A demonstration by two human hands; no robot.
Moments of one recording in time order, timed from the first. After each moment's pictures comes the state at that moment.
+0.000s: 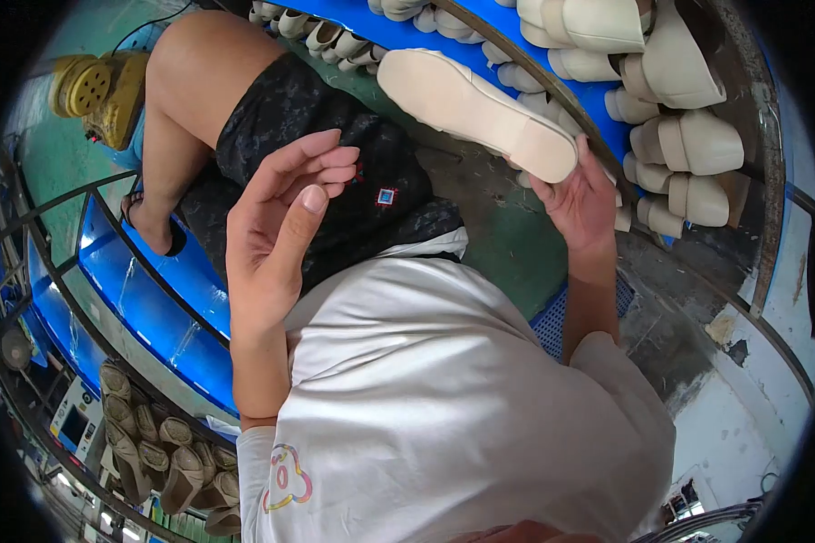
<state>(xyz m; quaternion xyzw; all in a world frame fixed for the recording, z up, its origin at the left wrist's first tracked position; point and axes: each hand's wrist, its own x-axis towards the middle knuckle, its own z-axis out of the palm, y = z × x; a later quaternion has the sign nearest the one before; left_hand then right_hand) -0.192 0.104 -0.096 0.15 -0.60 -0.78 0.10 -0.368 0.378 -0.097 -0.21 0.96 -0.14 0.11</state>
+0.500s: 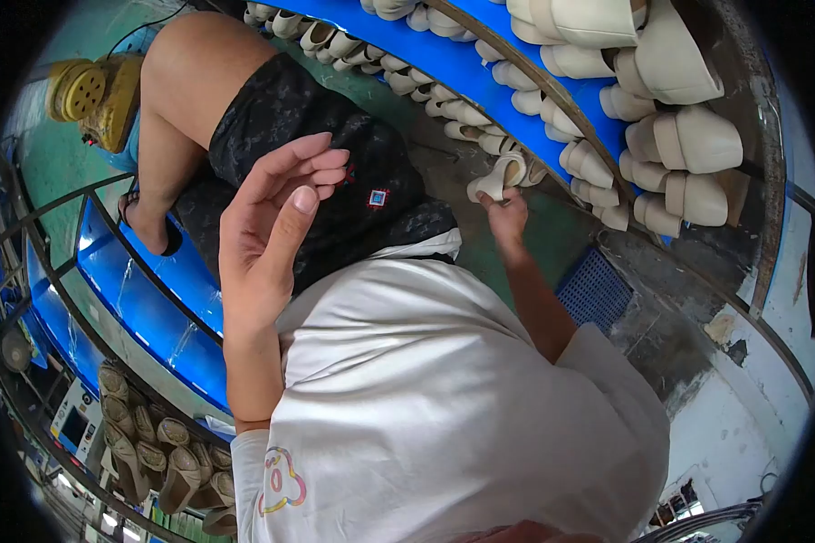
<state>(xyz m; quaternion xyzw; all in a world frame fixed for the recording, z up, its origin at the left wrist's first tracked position) -0.193 0.106 -0.097 0.16 -0.61 -0.77 0.09 -0.315 0.450 -0.320 0.05 0.93 -0.32 0.18</state>
